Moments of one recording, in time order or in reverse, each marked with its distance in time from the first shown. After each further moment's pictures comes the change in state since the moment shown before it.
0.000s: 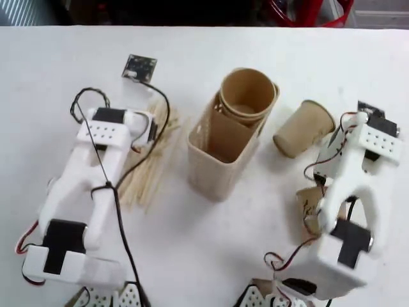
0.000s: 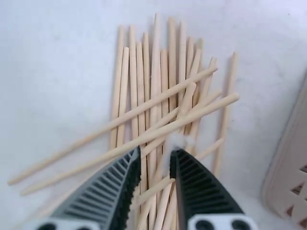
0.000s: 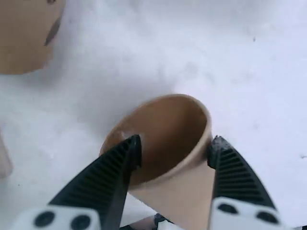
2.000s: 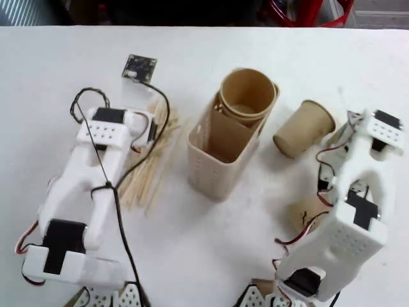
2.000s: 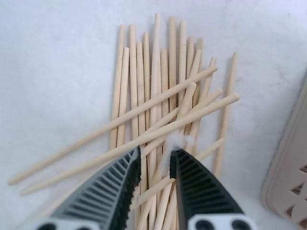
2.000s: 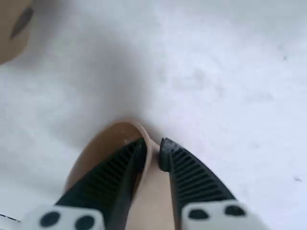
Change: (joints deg) left arm 0.0 0.0 0.0 0.0 0.0; right arm 4.2 14.0 -11.7 7.5 14.5
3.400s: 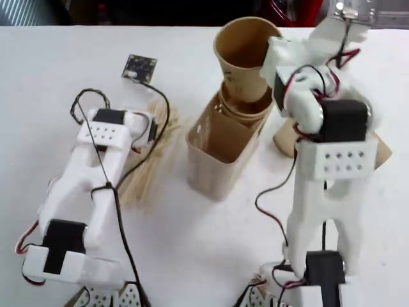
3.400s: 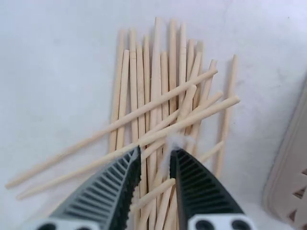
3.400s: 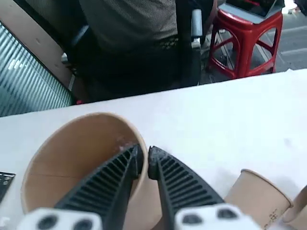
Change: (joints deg) left arm 0.0 0.0 1.5 -2.4 0.0; right arm -34.7 -32.5 -24.2 -18.2 -27.7
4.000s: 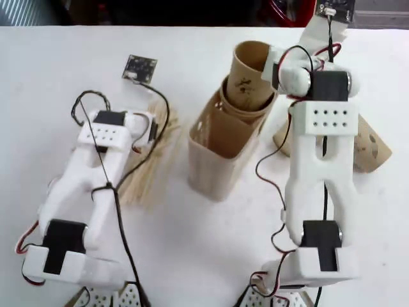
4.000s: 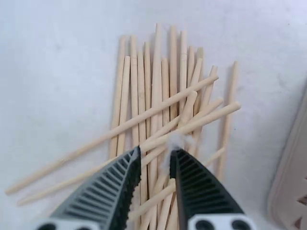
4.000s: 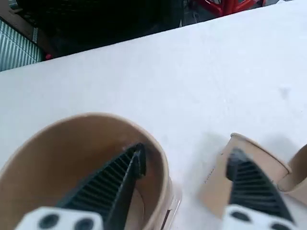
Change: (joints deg) left arm 0.0 0.0 0.6 -2.0 0.0; right arm 3.8 13.8 2.0 0.0 -0.2
